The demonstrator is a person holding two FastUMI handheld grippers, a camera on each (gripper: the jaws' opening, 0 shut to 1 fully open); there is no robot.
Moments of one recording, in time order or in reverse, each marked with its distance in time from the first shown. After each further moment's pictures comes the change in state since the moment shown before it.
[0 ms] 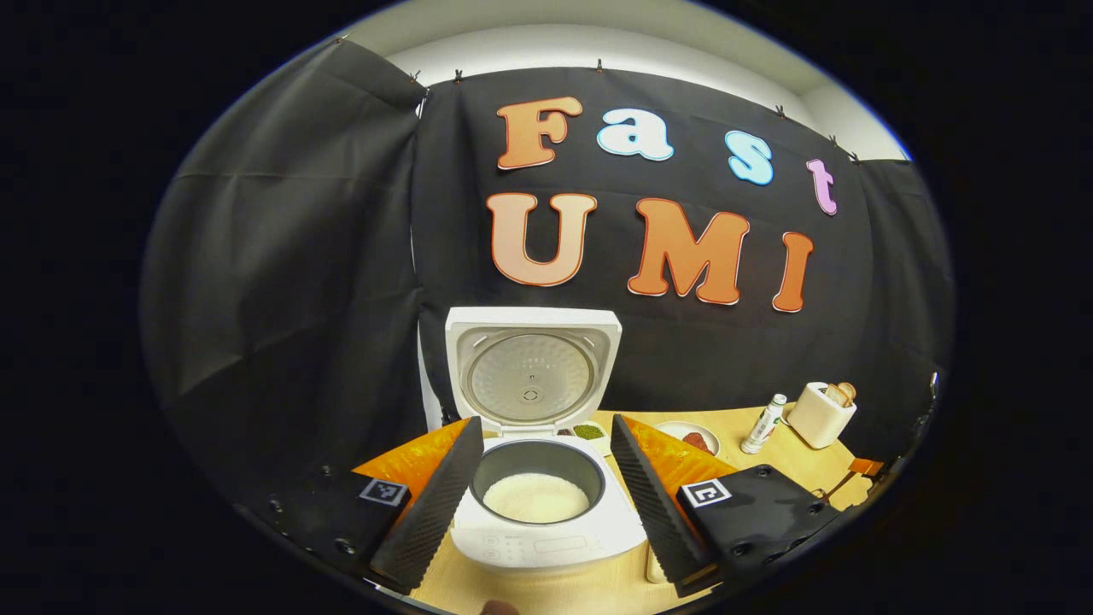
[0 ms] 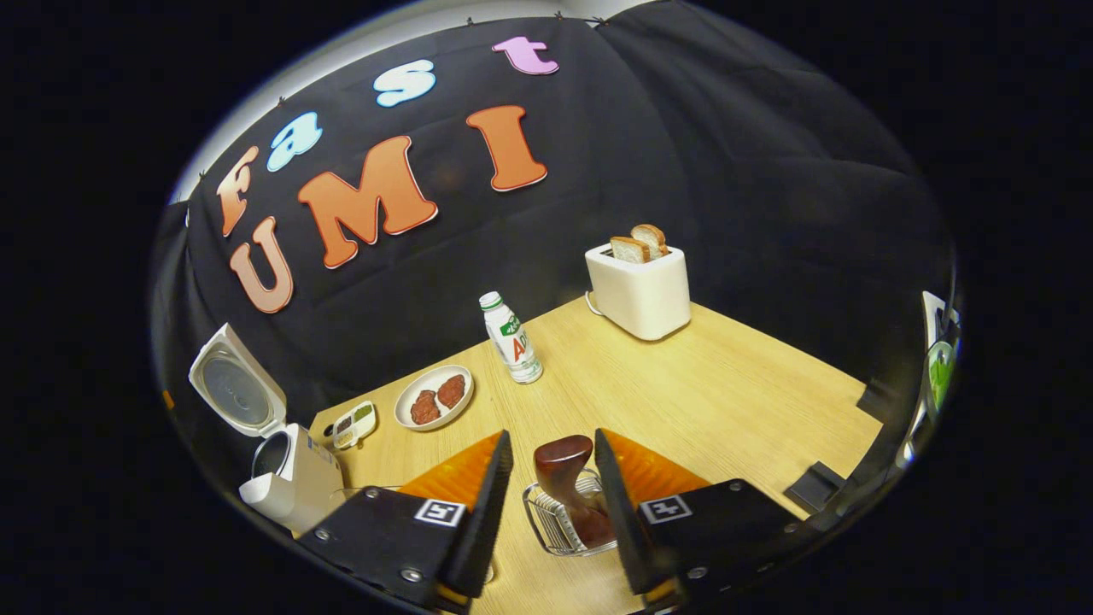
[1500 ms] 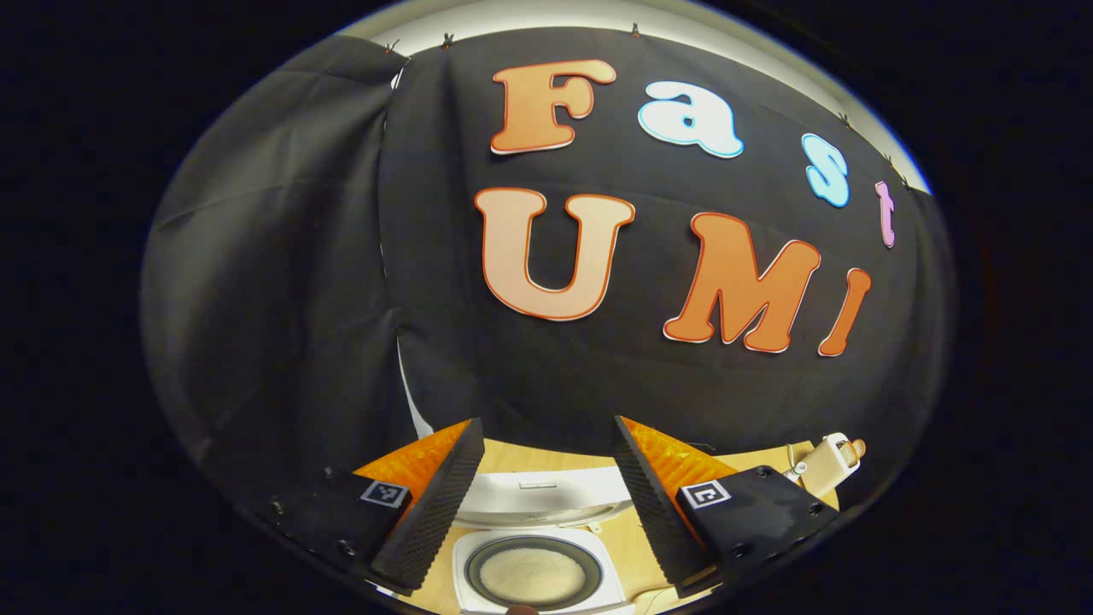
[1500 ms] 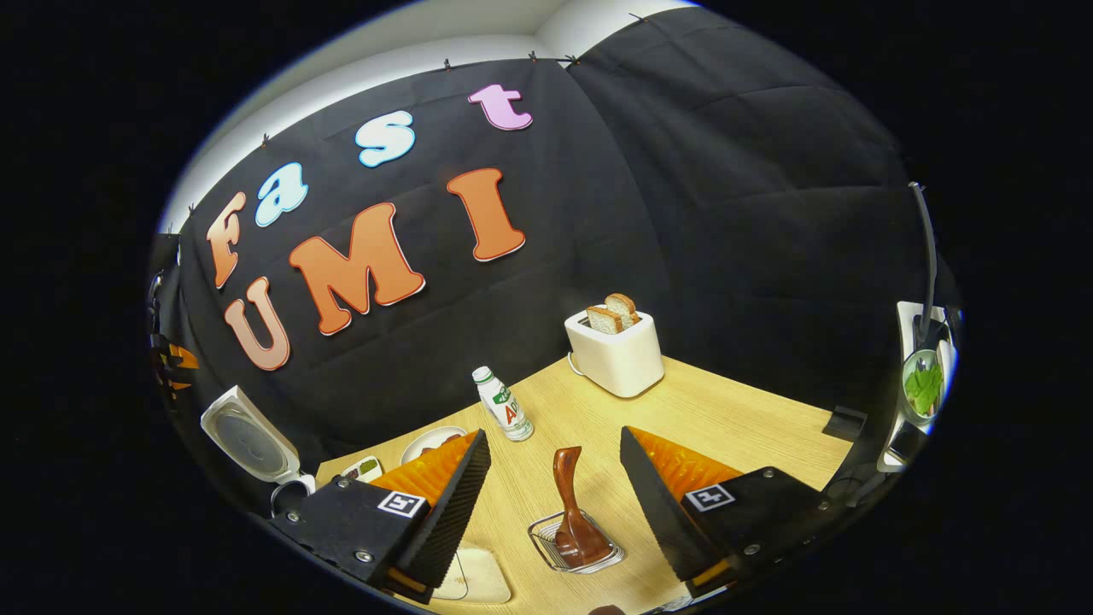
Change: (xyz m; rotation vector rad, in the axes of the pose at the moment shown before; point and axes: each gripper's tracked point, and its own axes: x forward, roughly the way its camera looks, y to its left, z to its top) left arm 0.221 0.003 0.138 -0.043 0.169 0.024; right arm -0.052 -0.009 0.073 0.091 -0.168 -0.041
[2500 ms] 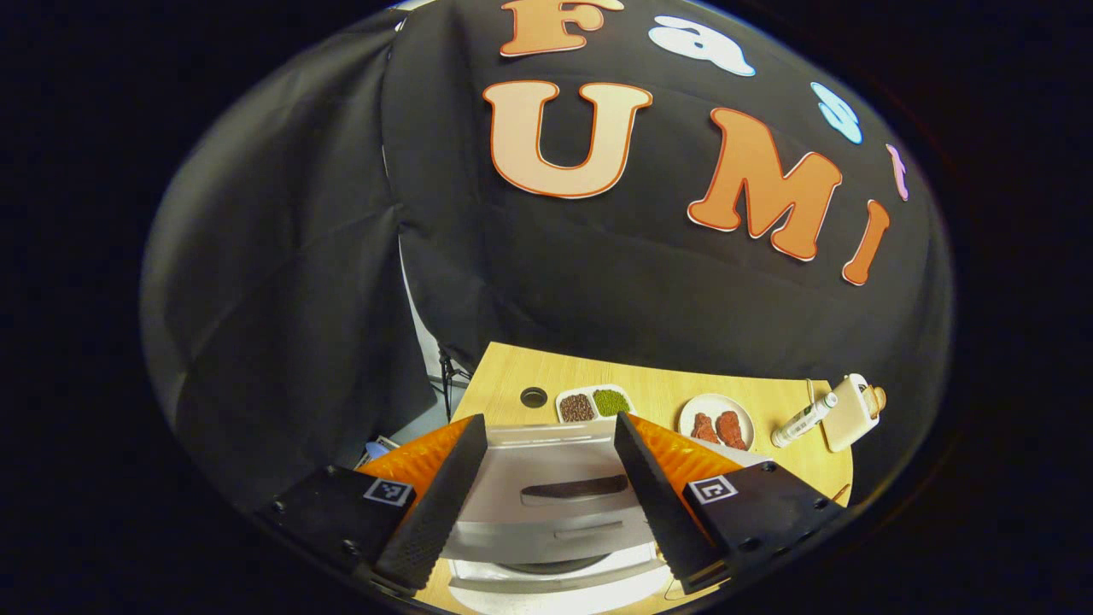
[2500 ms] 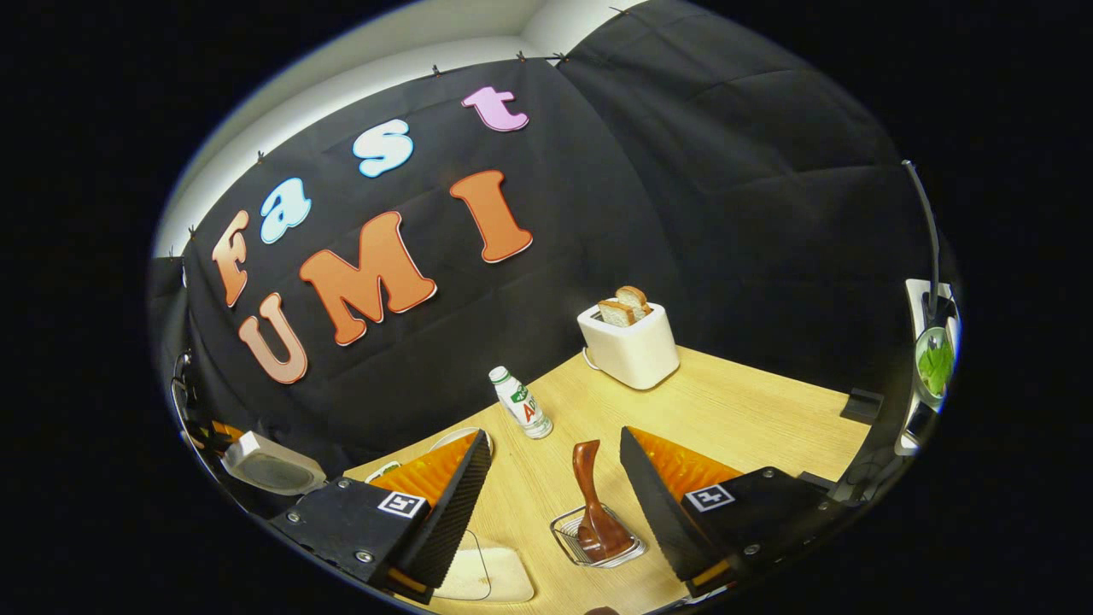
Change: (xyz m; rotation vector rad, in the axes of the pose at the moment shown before) left arm -0.010 0.012 -0.172 0.003 0.238 0.012; right arm -0.008 0.016 -0.002 0.062 0.016 0.065
